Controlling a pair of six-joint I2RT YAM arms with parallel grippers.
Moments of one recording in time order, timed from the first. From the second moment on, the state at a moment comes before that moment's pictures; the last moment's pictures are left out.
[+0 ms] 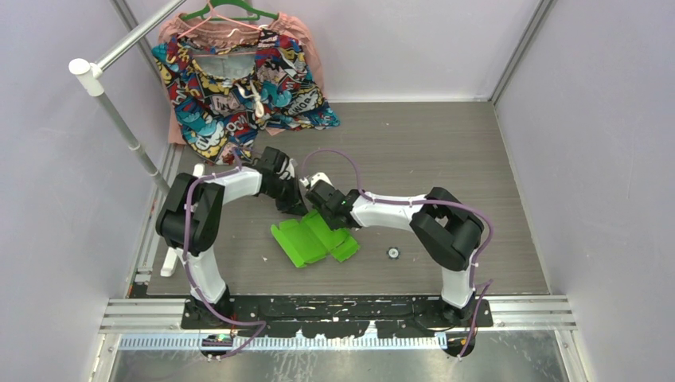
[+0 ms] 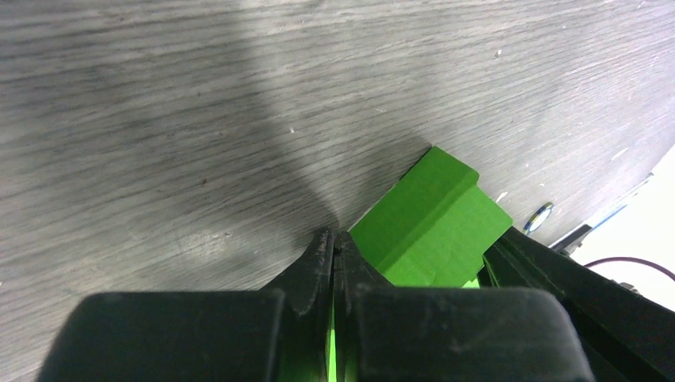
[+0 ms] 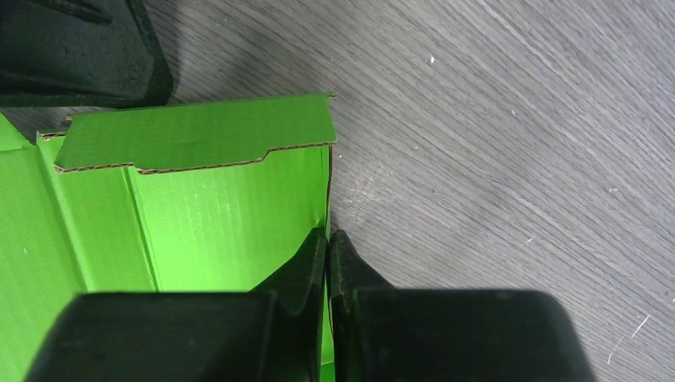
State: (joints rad) left arm -0.36 1.84 1.06 -0.38 0.48 -0.55; right arm 0.94 1.88 1.17 -0.33 0.32 0.22
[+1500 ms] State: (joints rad) left arm -0.23 1.08 0.65 -0.51 0.19 -0.64; right arm 0.88 1.89 1.19 -0.36 0.31 0.32
